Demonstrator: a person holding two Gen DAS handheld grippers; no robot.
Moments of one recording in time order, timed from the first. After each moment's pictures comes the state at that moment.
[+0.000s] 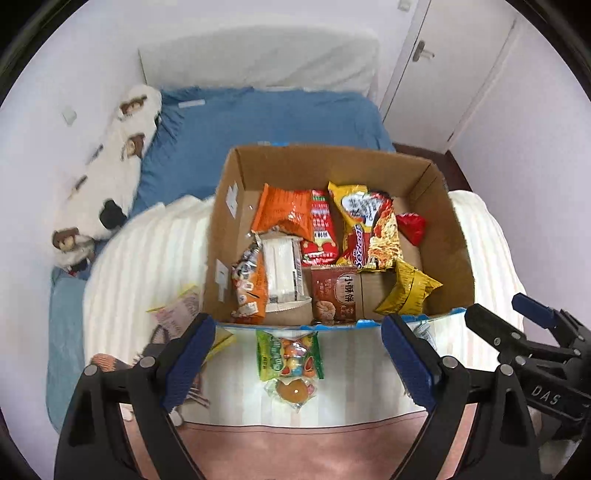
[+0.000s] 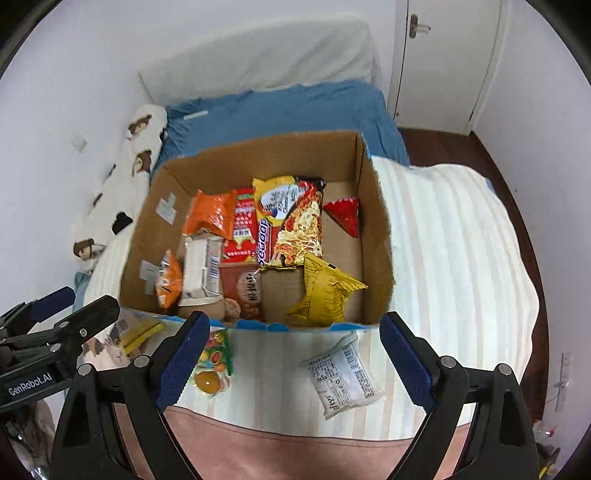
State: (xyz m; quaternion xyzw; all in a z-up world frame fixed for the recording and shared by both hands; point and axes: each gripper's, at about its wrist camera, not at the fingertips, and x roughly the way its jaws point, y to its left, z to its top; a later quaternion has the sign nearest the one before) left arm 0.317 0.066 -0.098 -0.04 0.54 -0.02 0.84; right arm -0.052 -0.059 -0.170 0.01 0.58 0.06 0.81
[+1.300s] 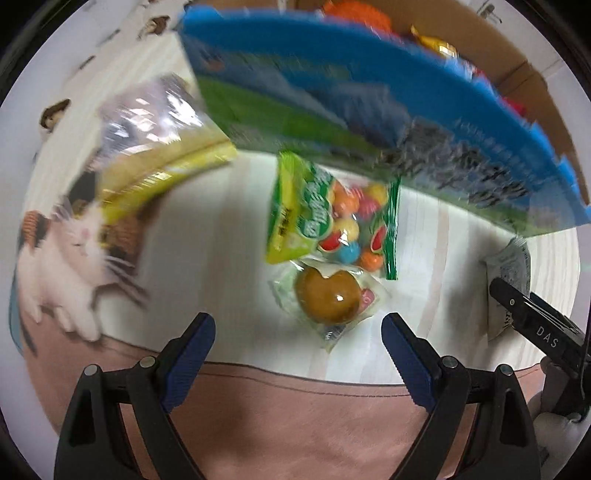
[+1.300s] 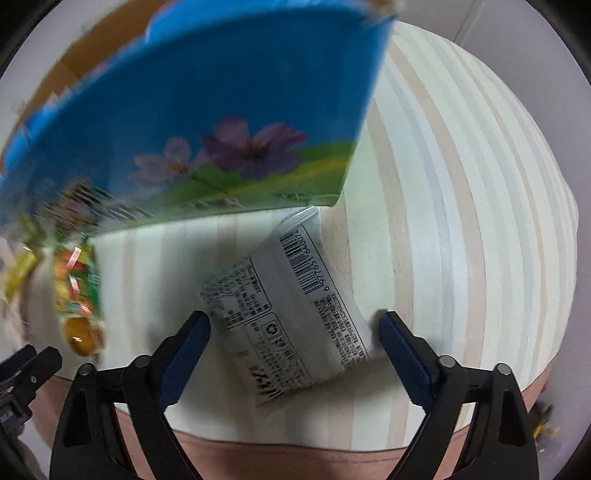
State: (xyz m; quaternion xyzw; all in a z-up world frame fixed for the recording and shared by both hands) left arm 0.267 0.079 -0.306 -0.12 0.67 0.02 0.73; right arm -0.095 -0.106 -0.369 -0.03 0.67 -0.02 0.74
